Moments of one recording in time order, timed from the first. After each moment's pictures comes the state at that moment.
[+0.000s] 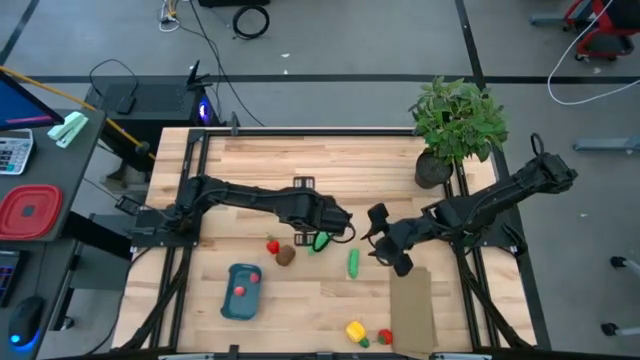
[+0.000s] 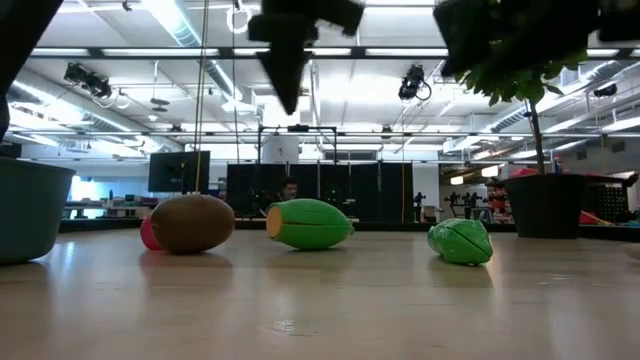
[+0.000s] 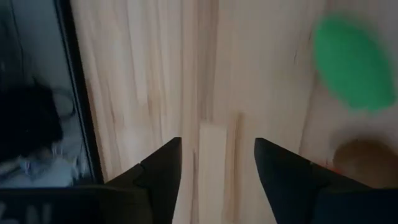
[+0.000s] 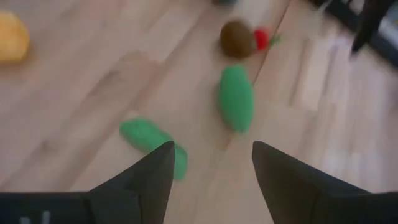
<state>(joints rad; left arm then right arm) -0.15 2.10 2.04 -1.47 -0.48 -0.15 0.36 1.25 0.85 -0.37 0.19 -0.34</state>
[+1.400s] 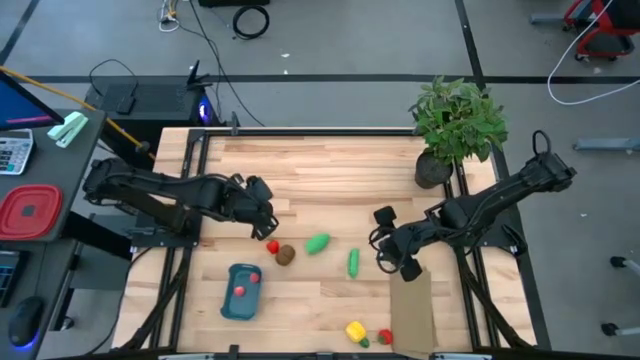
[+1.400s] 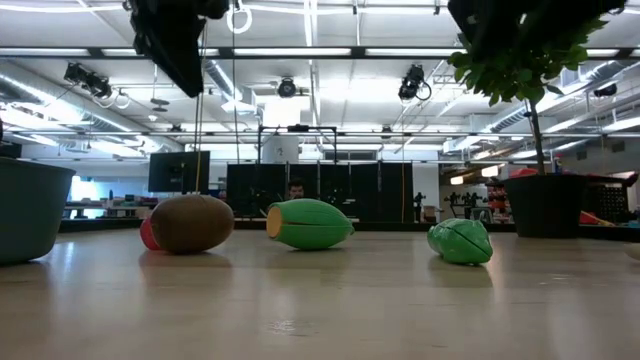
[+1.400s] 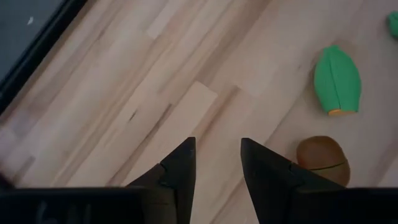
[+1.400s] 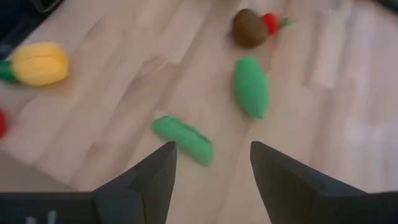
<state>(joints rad) -0.20 1.34 1.20 -1.08 -0.47 -0.71 0.41 1.25 0.96 -0.59 0.17 -0.14</state>
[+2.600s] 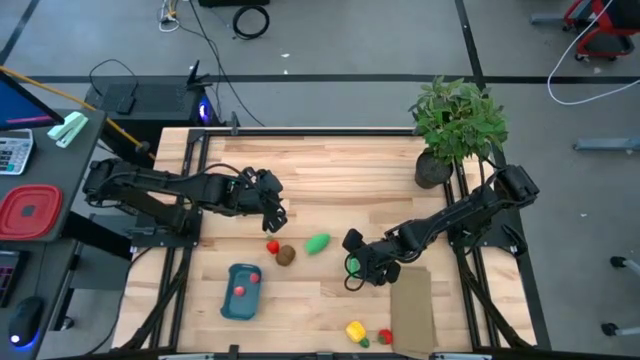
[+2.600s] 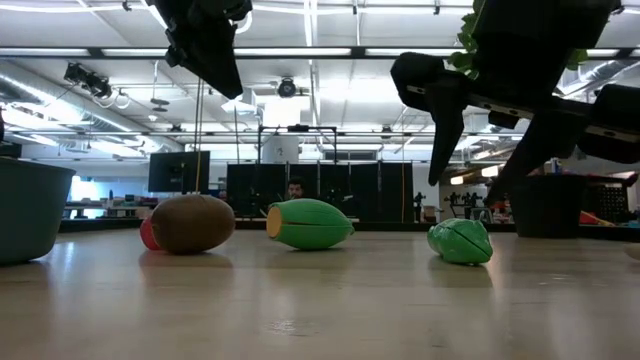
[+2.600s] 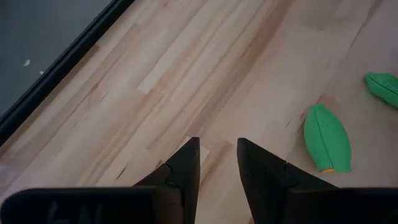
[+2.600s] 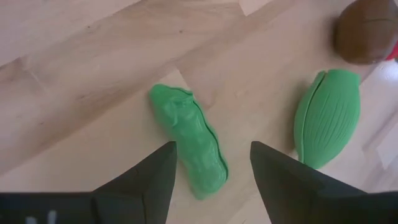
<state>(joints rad) -0.12 1.34 1.14 -0.81 -0.51 -0.56 0.37 1.65 0.93 -0.34 0.15 -0.71</state>
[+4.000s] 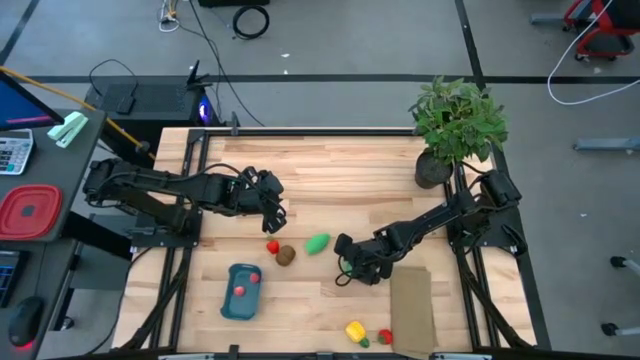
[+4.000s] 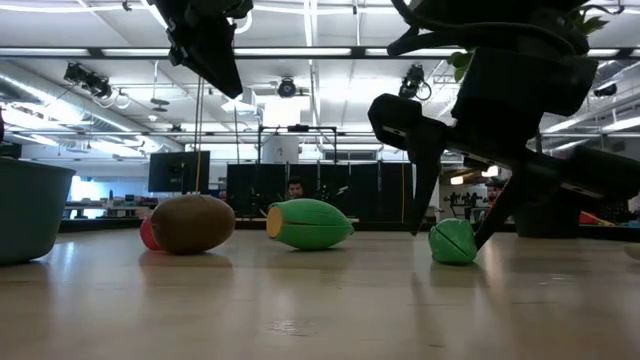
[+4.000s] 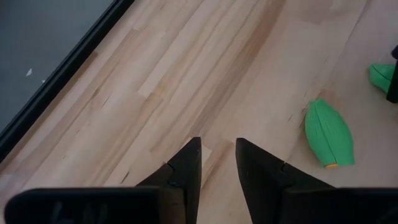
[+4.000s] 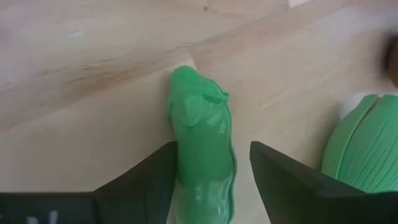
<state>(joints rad) -0.12 1.34 1.14 -0.80 -0.51 -0.51 0.31 1.79 0.94 -0.23 0.08 -0.89</state>
